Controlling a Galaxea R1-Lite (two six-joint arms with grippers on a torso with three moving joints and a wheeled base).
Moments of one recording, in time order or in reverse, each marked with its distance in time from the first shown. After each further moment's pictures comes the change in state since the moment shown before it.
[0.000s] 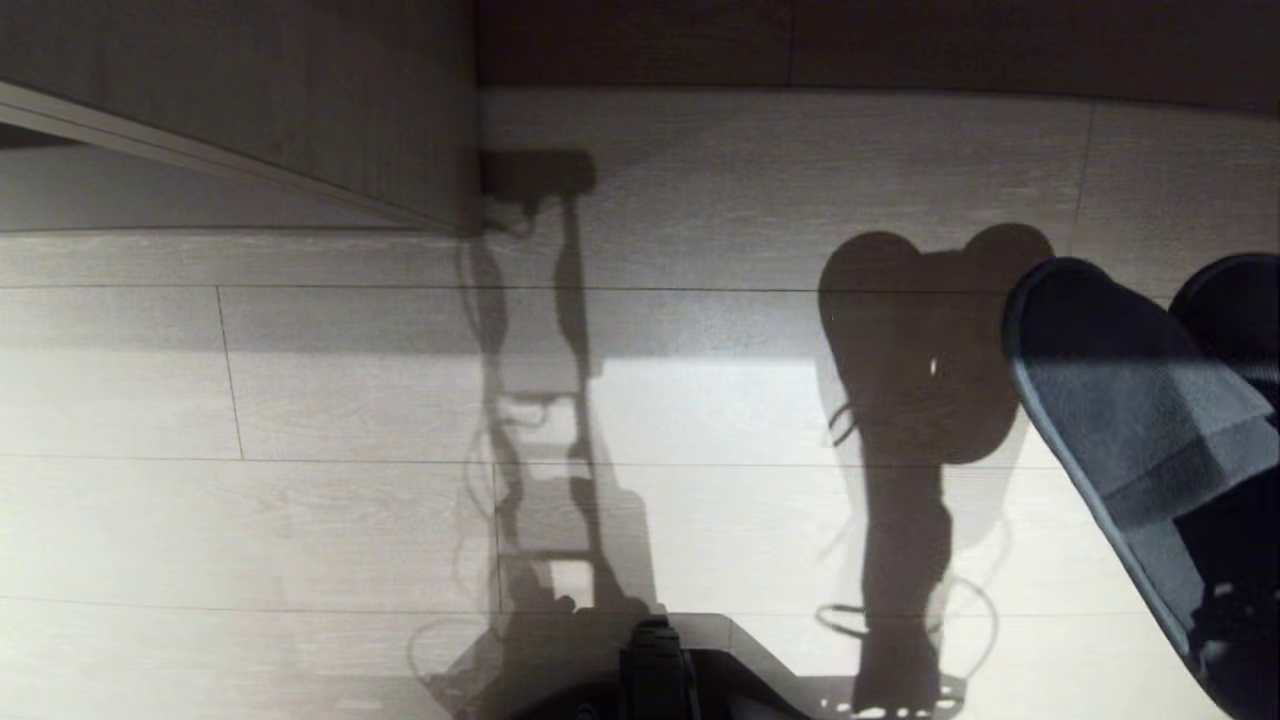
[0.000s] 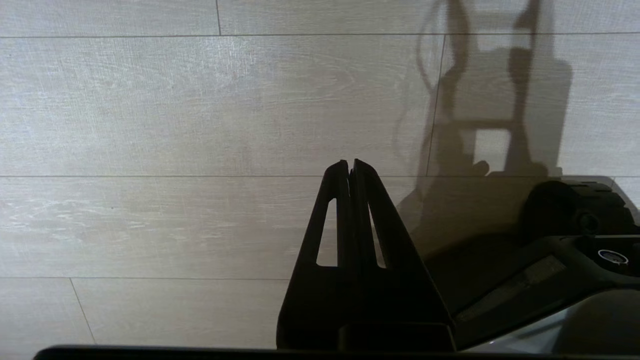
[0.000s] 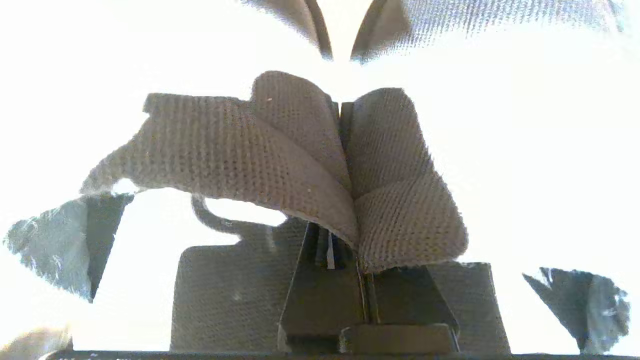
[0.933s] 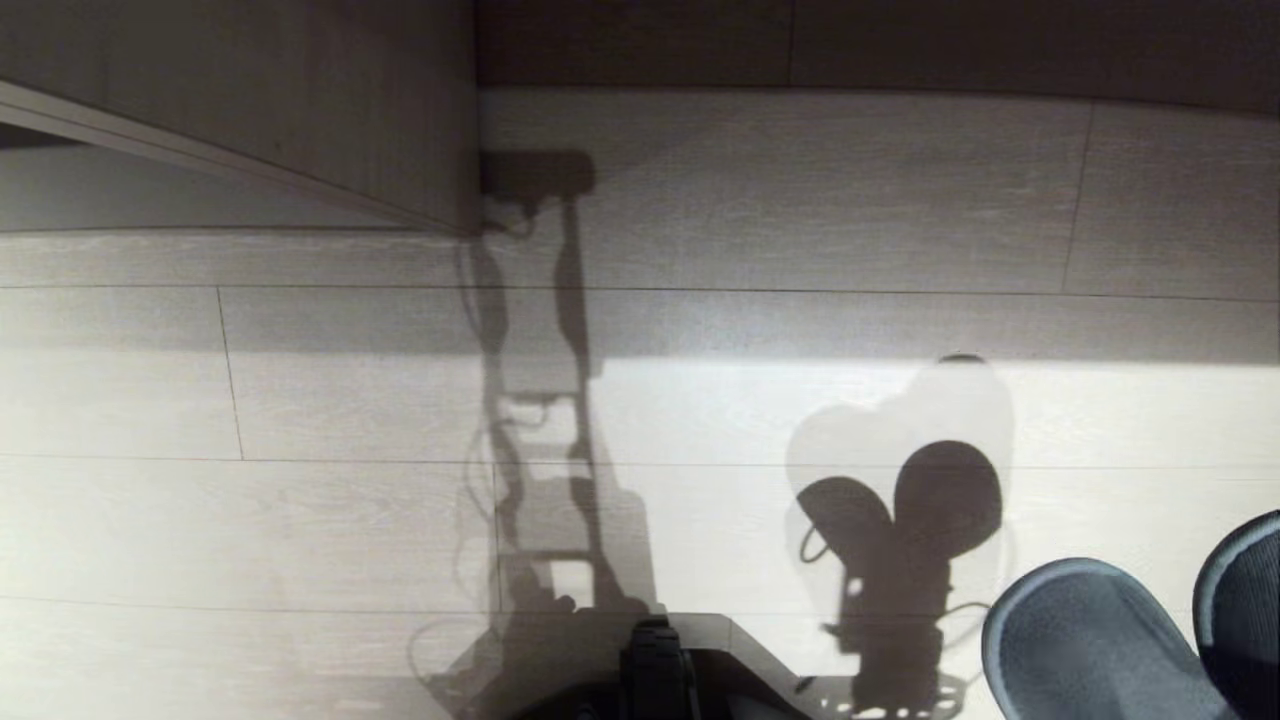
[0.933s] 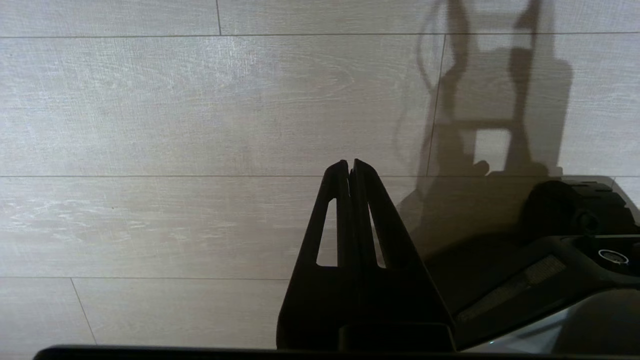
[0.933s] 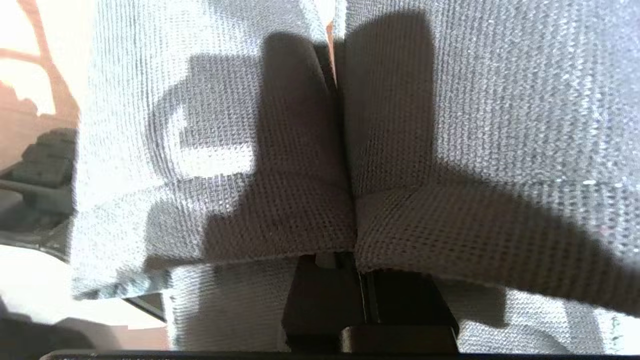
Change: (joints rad) left arm 0.000 0.000 0.000 0.000 0.000 0.000; right arm 0.075 -0.730 0.155 0.806 -0.055 -0.060
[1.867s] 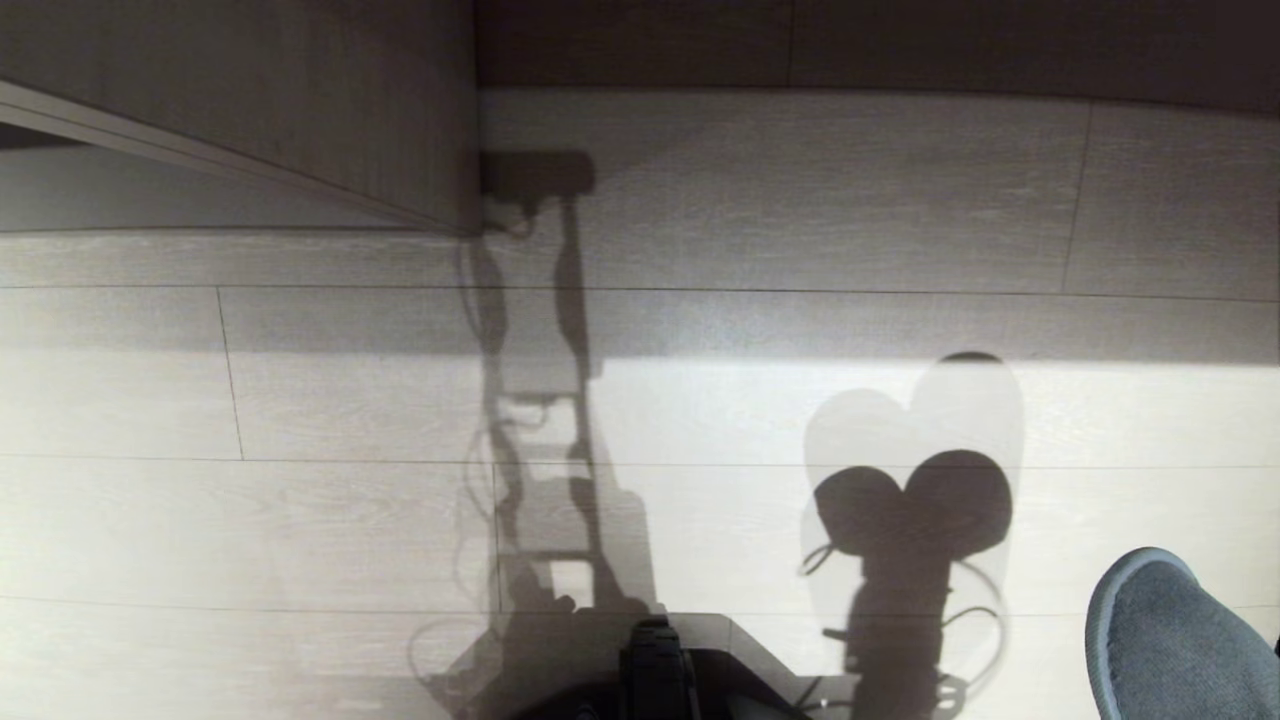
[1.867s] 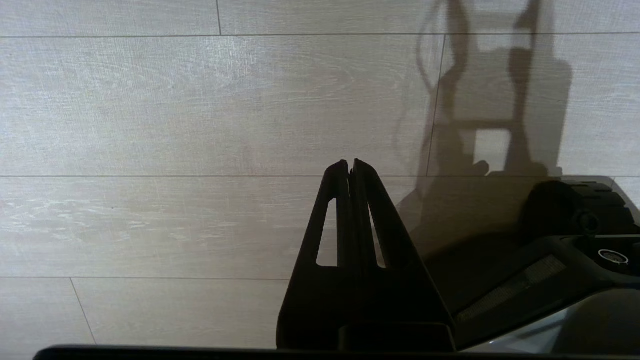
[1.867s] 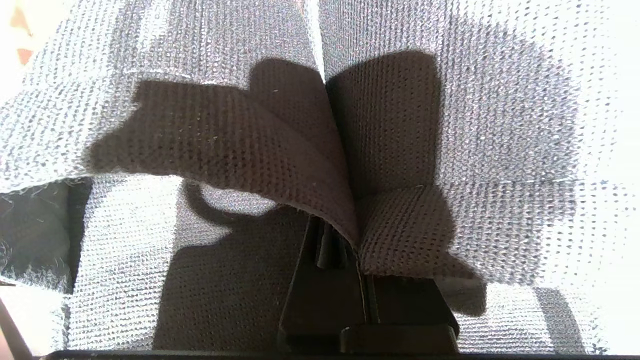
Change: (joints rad) left arm 0.000 0.000 0.000 0.000 0.000 0.000; right arm 0.019 -0.220 -0.002 0.112 -0.077 0.134
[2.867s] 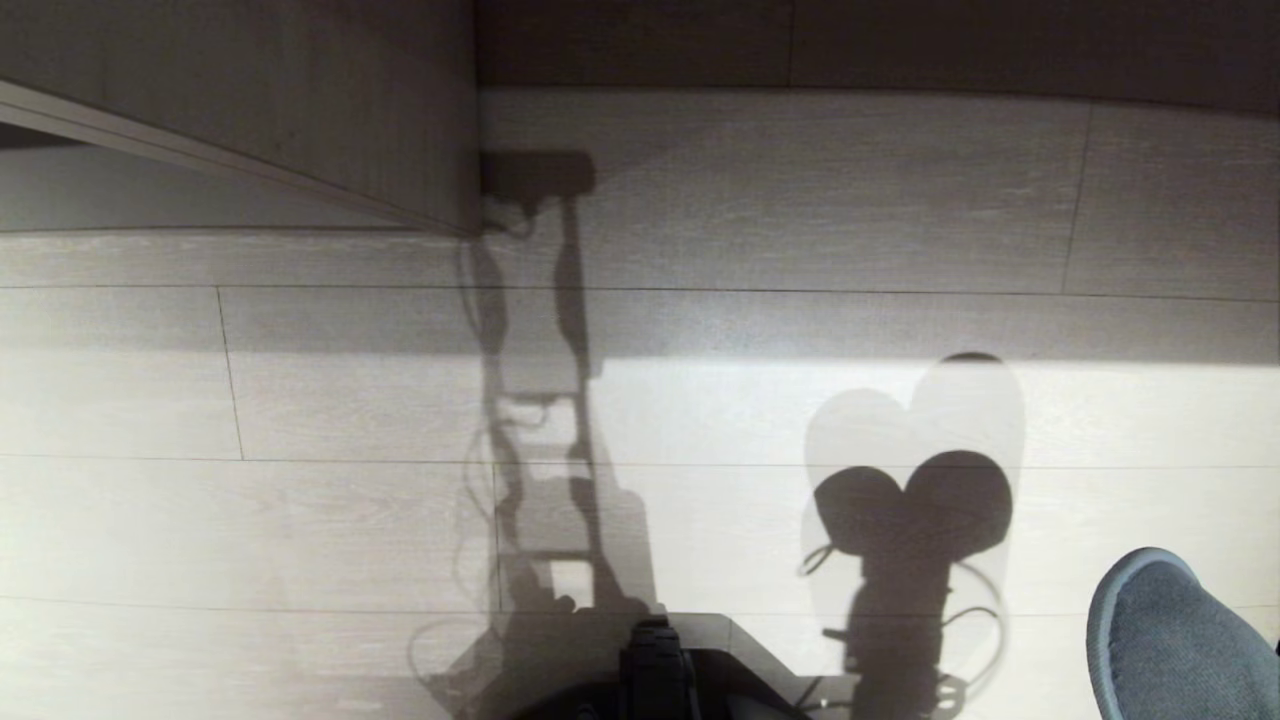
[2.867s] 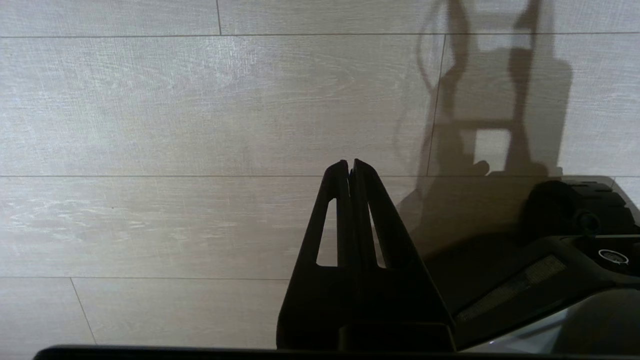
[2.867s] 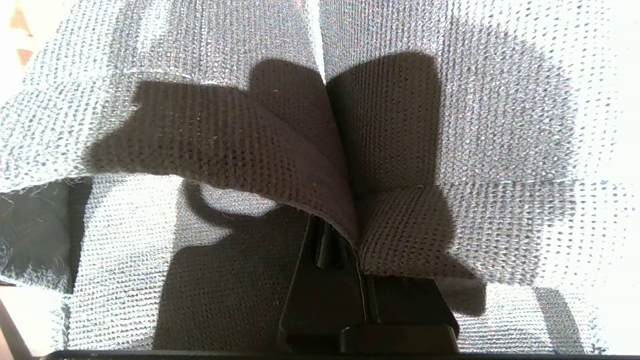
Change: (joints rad) left arm 0.000 0.000 0.000 0.000 0.000 0.000; right arm 0.000 -0.002 0.001 0.000 0.000 0.000
